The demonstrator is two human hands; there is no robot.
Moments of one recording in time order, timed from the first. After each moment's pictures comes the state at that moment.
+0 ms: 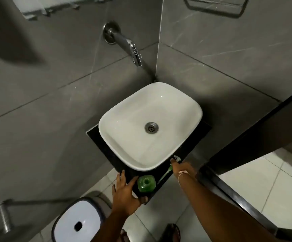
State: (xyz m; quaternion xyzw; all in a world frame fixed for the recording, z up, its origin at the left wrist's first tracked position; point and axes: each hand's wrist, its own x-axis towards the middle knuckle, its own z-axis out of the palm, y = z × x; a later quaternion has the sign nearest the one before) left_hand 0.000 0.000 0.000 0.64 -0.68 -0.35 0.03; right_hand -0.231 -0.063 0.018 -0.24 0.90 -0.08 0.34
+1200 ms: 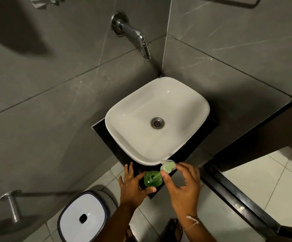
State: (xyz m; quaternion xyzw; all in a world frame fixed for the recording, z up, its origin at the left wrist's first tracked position) left_hand -0.002 -0.007 -0.008 0.64 -0.68 -0.35 0.10; right_hand -0.158 0.033 0.096 -0.49 0.69 -0.52 0.15
